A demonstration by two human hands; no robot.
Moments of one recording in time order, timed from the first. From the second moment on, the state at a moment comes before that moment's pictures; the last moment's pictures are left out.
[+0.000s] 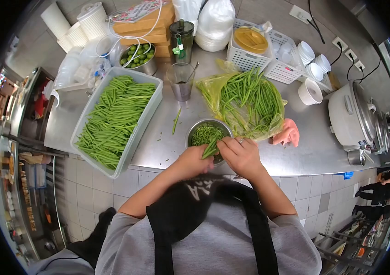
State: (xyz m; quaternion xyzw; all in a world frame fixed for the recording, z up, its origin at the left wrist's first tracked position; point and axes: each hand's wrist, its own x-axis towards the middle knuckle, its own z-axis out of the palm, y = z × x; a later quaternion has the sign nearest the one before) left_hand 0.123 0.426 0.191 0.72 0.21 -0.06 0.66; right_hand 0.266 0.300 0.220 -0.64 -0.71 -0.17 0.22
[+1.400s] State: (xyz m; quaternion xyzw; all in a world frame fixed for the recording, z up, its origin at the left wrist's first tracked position) left_hand 0.129 0.436 0.190 0.93 0.20 0.16 0.27; right_hand 0.264 0.307 0.204 -0.59 -0.25 0.29 0.72
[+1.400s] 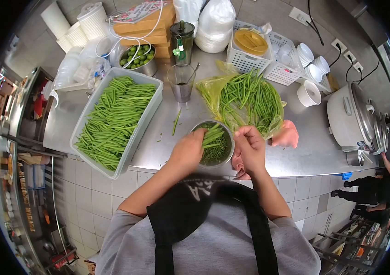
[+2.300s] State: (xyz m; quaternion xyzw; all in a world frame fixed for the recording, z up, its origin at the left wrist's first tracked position) left_hand 0.134 0.444 0.185 0.93 0.22 0.24 0.16; right_hand 0.259 0.319 0.231 -0.72 -0.51 -0.02 0.47
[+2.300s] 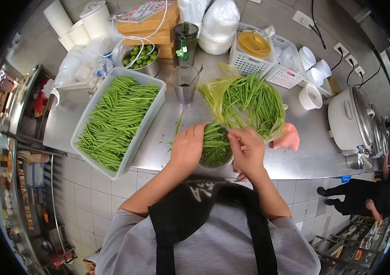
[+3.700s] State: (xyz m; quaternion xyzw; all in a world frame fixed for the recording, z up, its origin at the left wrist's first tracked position) left_hand 0.151 0.446 0.192 0.26 0.11 0.26 0.92; right_hand 0.261 0.325 0.195 -0.61 -0.16 0.42 0.65
